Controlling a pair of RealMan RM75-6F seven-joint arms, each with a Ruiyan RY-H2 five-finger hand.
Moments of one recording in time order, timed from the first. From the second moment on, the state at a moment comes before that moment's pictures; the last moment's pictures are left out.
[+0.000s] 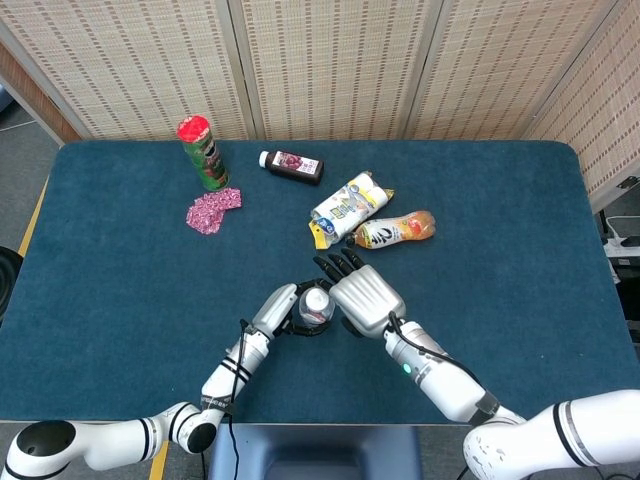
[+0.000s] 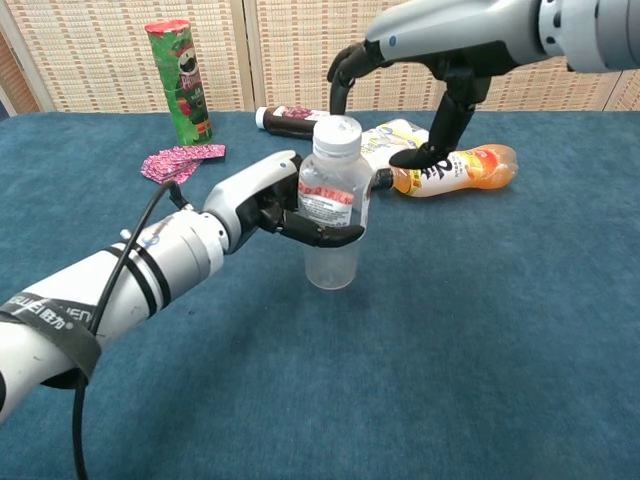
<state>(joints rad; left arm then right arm) -0.78 -1.90 -0.28 -1.29 1.29 0.95 -0.44 1.17 -1.10 0.08 -2.25 -0.59 1.10 -0.81</state>
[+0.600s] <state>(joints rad) -0.77 -1.89 -0.27 -1.30 1.30 0.96 -0.43 1.19 -1.12 0.09 -2.26 -0.55 1.14 -0.84</state>
